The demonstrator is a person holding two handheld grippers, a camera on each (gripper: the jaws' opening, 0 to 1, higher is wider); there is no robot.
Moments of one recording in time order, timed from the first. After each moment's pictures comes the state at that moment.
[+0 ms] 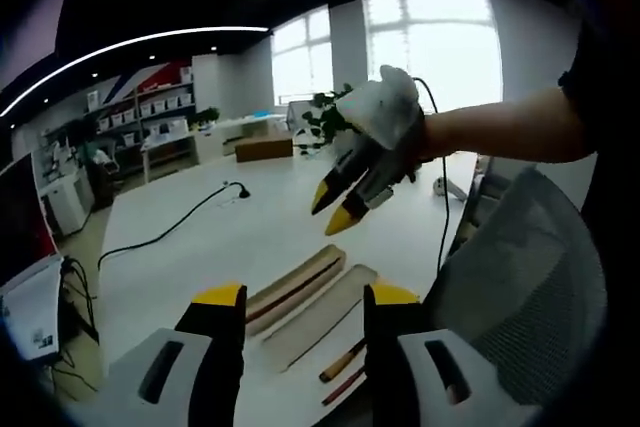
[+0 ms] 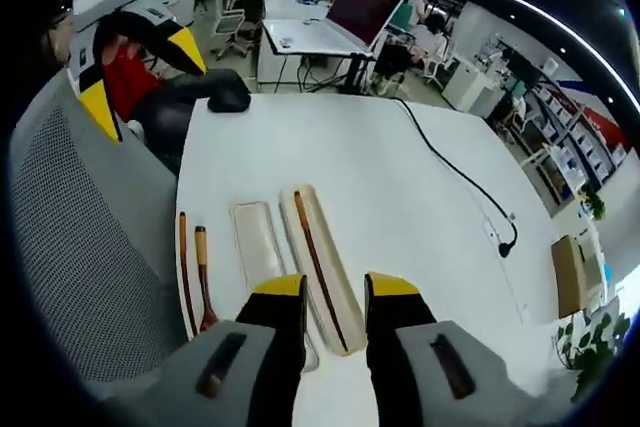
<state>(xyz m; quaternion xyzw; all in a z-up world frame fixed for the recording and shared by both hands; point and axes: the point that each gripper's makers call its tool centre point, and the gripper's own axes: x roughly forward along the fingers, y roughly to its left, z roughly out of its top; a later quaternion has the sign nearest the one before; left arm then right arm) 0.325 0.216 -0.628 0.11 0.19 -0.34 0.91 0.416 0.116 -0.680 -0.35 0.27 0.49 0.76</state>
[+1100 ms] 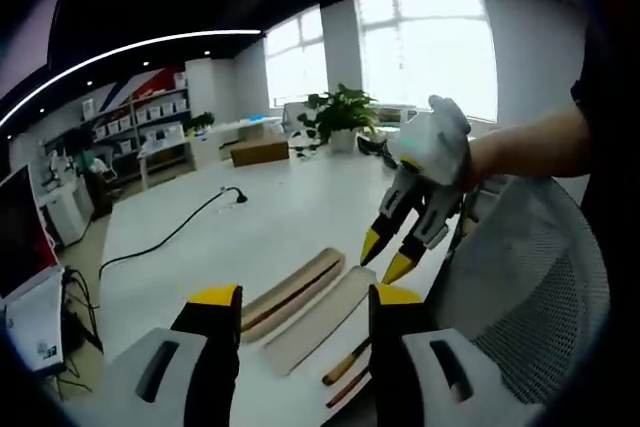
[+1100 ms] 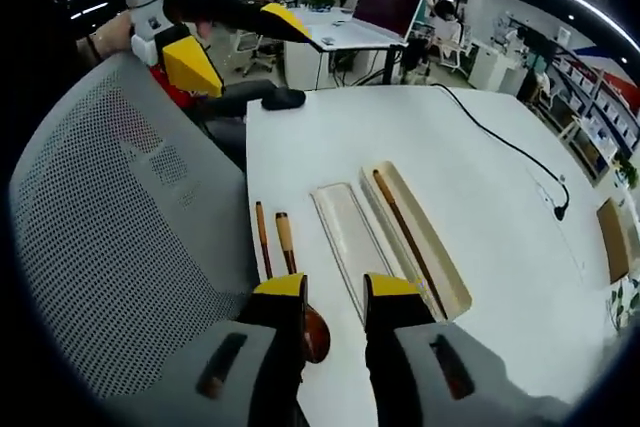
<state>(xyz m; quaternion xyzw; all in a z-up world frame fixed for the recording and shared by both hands) 0.326 0.215 -0.622 0.13 0.18 -0.34 0.91 0.334 0.111 -0.724 -0.28 0.32 0.54 0.72</state>
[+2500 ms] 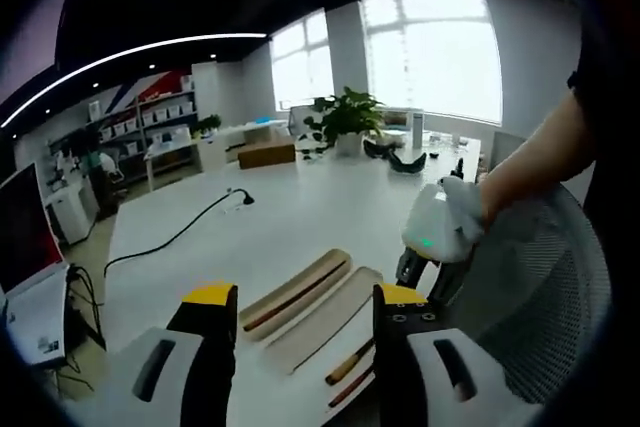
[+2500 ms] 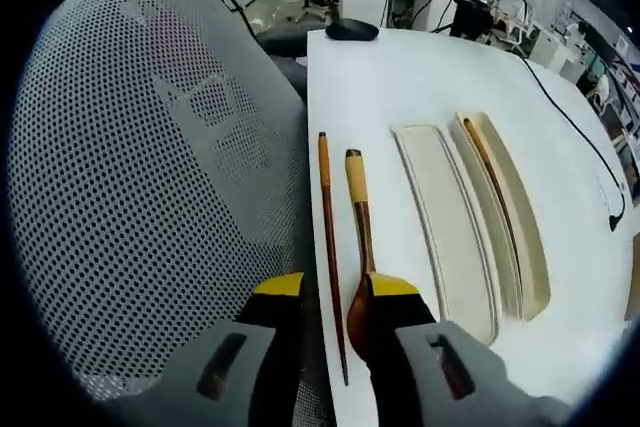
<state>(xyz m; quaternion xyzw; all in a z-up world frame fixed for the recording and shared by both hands) 0.326 0.222 -0.623 0.12 0.17 -0.33 0.92 0.273 0.120 -0.801 -0.35 0.38 0.60 0.61</state>
